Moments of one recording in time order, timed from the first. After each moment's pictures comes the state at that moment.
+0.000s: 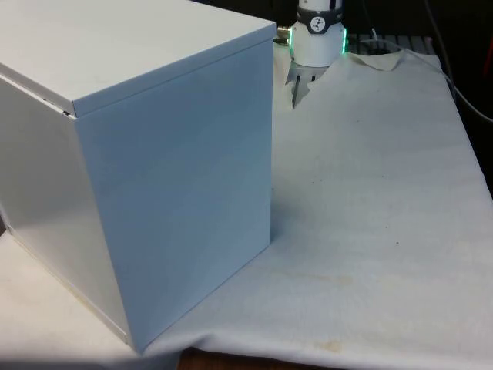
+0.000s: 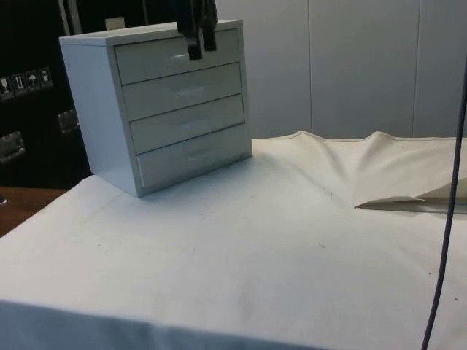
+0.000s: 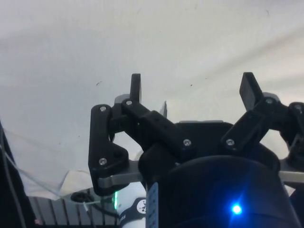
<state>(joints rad) 0.32 -0.02 -0.33 -2.03 -0.06 2.02 -0.08</state>
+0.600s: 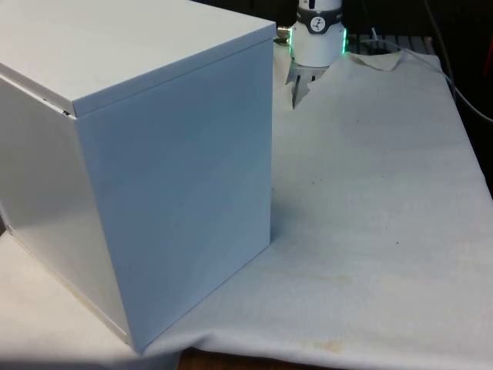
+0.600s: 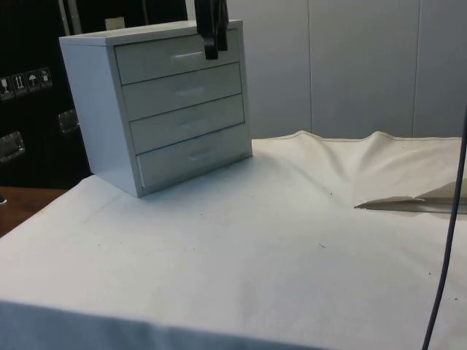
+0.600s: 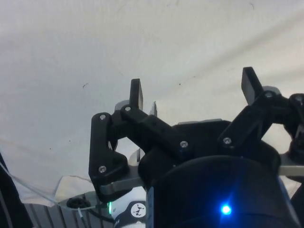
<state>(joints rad) 0.31 -0.07 -0.38 -2.11 -0.09 2.07 -0.18</state>
